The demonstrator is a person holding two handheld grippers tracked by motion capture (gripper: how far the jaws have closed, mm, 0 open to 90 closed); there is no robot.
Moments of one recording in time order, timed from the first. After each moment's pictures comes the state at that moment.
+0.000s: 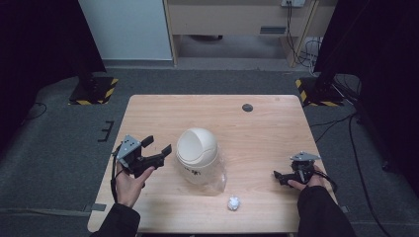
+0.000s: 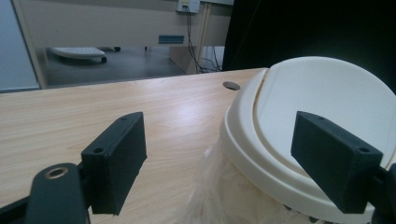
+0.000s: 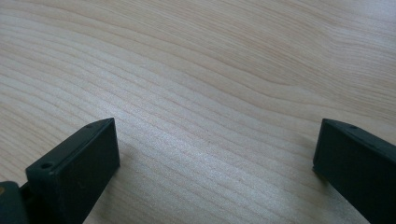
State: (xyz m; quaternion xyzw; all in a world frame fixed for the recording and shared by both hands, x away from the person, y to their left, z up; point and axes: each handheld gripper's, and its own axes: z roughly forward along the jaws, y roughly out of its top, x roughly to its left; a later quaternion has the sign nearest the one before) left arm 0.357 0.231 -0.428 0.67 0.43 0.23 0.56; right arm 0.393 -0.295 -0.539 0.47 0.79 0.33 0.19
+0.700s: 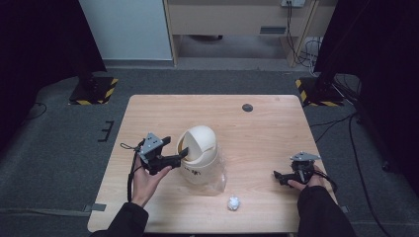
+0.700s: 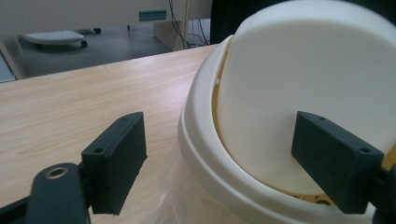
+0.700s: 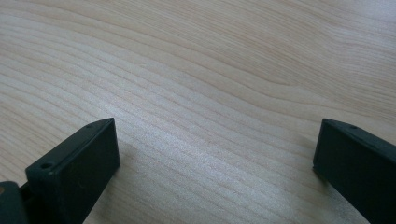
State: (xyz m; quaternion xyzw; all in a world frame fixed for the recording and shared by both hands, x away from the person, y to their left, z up) left arm 0.375 0.189 -0.439 0.72 0.40 0.21 0.52; right arm 0.393 -0.295 -0.539 0.47 0.80 0.33 0.19
